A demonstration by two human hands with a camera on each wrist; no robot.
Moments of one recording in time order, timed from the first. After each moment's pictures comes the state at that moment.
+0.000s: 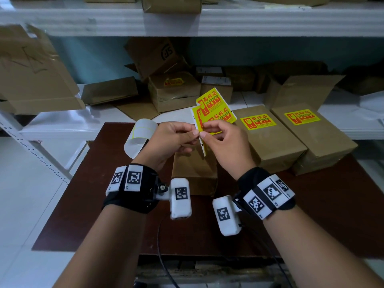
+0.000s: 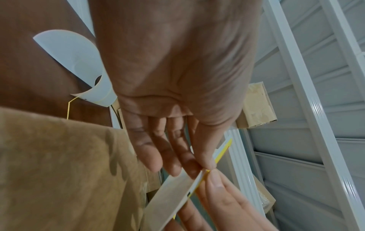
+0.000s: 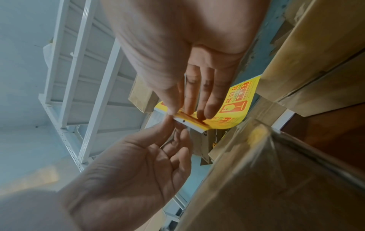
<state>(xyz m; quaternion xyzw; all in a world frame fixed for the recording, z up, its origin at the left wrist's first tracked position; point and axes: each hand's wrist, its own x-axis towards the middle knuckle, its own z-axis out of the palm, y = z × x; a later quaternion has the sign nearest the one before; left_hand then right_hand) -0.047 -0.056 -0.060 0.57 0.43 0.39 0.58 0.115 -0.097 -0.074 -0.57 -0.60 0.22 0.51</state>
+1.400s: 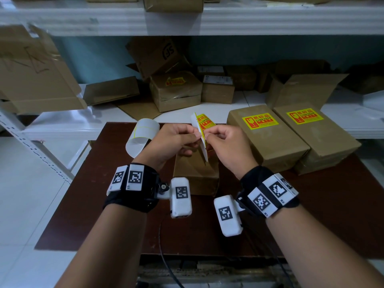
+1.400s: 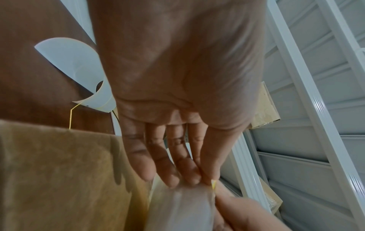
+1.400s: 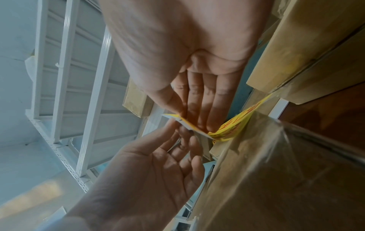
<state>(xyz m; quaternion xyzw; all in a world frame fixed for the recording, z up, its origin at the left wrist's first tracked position) -0.050 -0.058 -0.059 0.60 0.43 0.34 0.58 0.111 -0.095 -0.075 -0.59 -0.56 0.30 0.51</state>
